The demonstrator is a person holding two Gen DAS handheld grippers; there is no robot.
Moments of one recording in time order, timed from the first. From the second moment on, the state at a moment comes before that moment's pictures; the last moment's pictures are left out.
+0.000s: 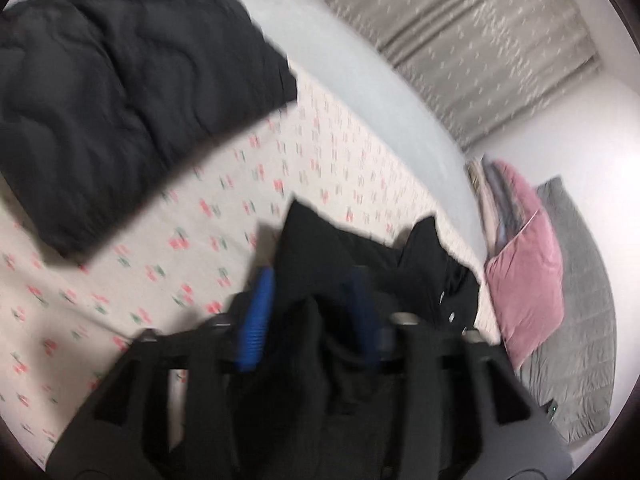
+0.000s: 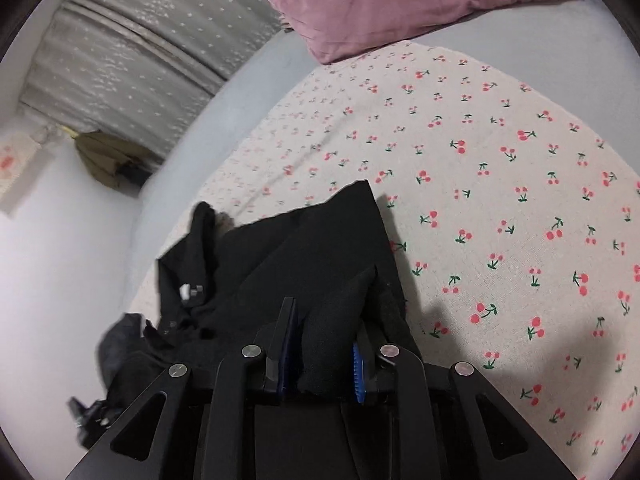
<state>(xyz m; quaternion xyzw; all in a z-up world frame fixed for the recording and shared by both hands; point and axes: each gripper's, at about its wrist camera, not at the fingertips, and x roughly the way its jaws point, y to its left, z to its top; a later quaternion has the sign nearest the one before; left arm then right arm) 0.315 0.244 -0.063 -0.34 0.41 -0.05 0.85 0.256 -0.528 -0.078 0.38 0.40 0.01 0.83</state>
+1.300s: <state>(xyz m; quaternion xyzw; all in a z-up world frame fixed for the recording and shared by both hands) 0.474 0.145 0.033 -0.11 0.33 0.01 0.94 0.401 -0.474 0.037 0.17 0.24 -0.08 0.95</state>
